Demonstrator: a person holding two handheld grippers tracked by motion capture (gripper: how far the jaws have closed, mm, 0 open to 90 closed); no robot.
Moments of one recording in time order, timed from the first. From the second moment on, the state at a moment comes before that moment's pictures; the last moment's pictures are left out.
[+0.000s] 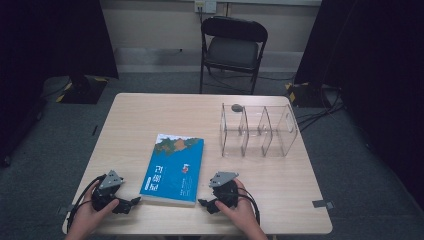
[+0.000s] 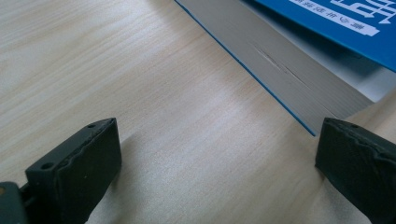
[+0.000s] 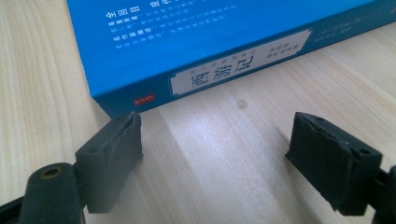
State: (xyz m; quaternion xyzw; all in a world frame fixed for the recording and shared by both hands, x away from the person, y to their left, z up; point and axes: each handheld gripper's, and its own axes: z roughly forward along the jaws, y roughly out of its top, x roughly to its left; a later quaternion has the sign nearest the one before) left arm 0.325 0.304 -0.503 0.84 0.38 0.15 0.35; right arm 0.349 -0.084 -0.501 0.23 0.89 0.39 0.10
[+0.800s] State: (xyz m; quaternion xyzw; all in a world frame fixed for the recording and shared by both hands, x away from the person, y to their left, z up) left arm 0.322 0.289 -0.485 0.86 0.37 0.11 0.33; right arm 0.349 -0.084 -0.501 0.23 0.89 0.39 0.10
